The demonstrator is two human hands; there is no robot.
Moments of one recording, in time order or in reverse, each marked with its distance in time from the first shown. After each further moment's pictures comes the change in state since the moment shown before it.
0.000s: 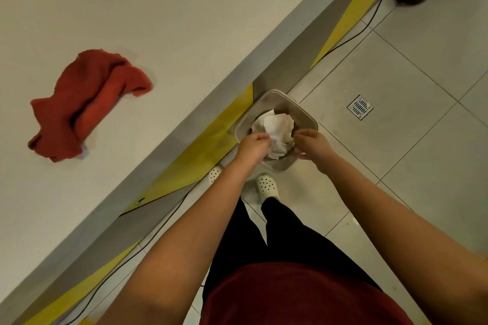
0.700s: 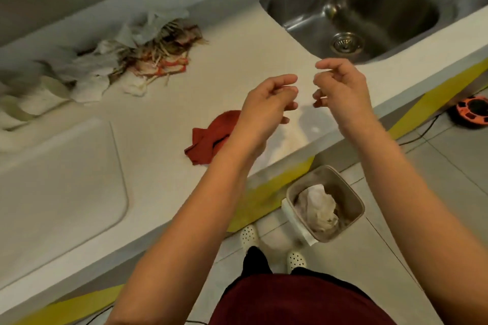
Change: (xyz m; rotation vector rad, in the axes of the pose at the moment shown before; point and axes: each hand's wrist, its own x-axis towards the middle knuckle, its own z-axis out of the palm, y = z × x) left_hand -0.213 0.137 -0.120 -0.263 0.219 0.703; right_hand -0.181 -0.224 0.034 0.110 -0.069 -0.949
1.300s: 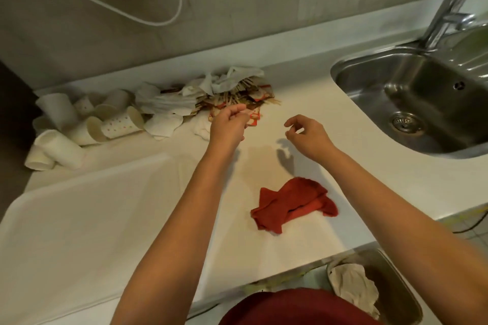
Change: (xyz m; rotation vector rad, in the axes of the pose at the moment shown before) left_hand 0.069 0.013 -0.209 -0.063 0.513 0.068; right_hand 0.085 -0.019 0.190 -0.496 -0.399 -0.190
